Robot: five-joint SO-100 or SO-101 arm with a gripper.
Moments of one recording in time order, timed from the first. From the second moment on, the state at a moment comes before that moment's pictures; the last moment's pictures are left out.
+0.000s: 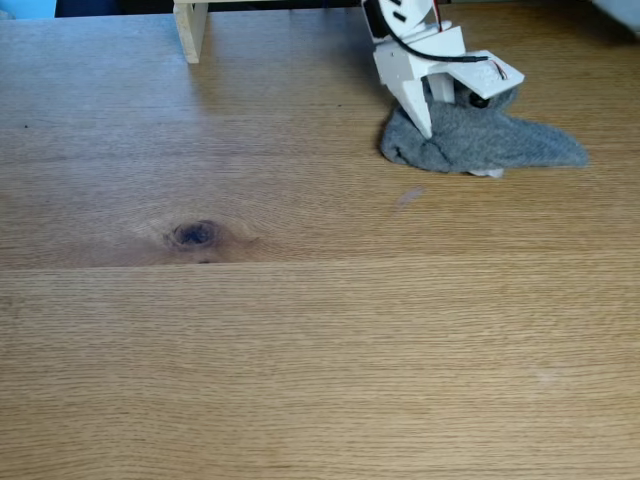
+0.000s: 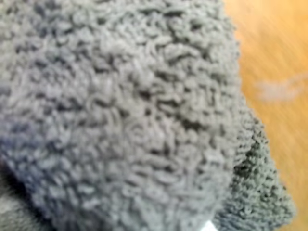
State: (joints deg) arm -30.6 57.0 137.4 -16.7 1.8
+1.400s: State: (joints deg) arm -25.3 64.7 92.2 64.7 20.7
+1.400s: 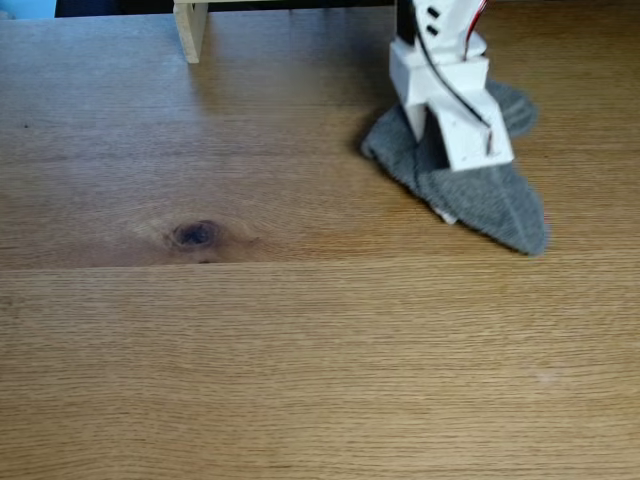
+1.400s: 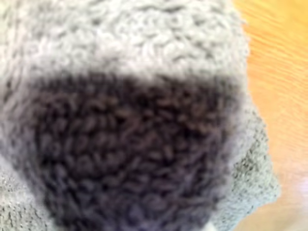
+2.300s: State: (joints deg) arm 4.2 46.8 106.3 1.8 -0.2
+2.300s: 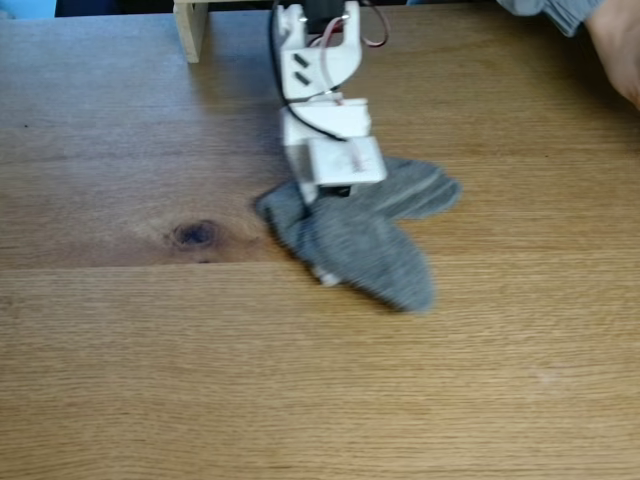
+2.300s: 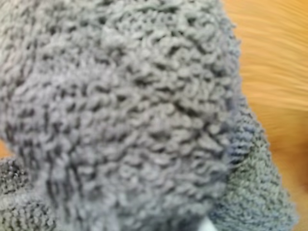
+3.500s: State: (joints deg) arm 34.3 93.6 112.6 64.8 -2.3
